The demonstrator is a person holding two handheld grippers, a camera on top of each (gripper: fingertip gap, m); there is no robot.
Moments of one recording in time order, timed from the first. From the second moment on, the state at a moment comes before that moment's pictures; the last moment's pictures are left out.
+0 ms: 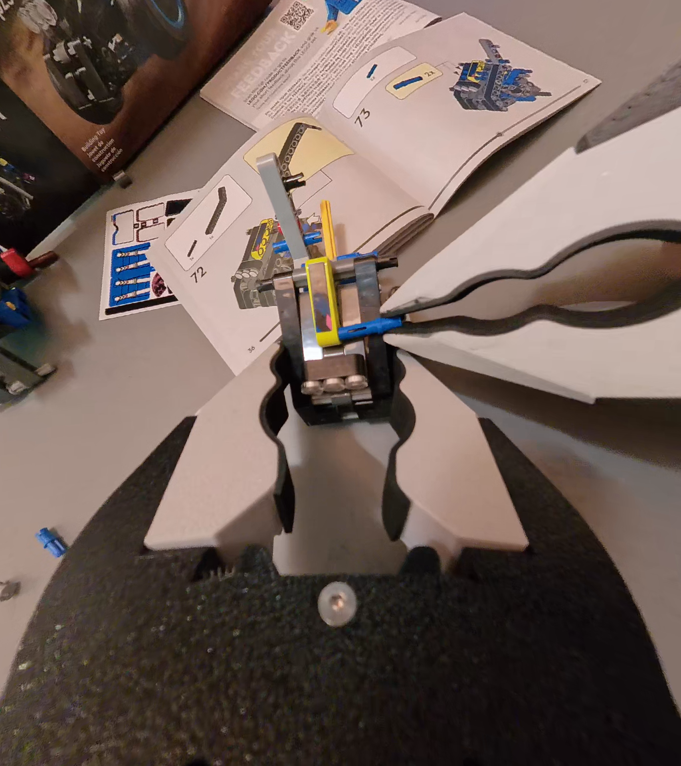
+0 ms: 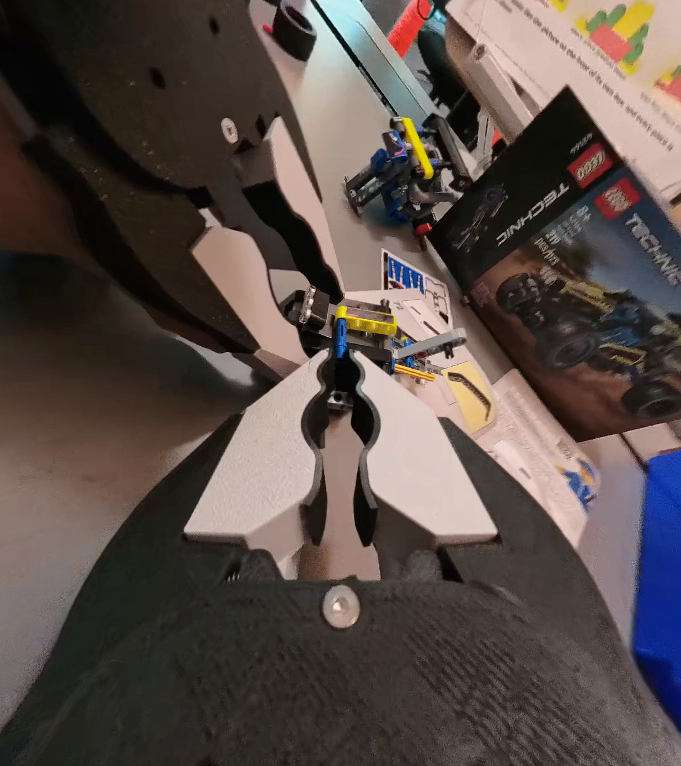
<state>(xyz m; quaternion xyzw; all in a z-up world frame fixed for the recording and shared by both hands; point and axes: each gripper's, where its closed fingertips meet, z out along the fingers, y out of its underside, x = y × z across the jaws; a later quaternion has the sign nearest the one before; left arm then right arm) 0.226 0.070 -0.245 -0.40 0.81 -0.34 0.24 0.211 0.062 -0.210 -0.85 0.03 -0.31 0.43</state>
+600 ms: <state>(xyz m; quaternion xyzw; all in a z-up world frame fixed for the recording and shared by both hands) 0.228 0.076 -0.245 -0.41 0.81 -0.31 0.30 0.207 0.066 -0.212 -0.86 0.05 -0.27 0.43</state>
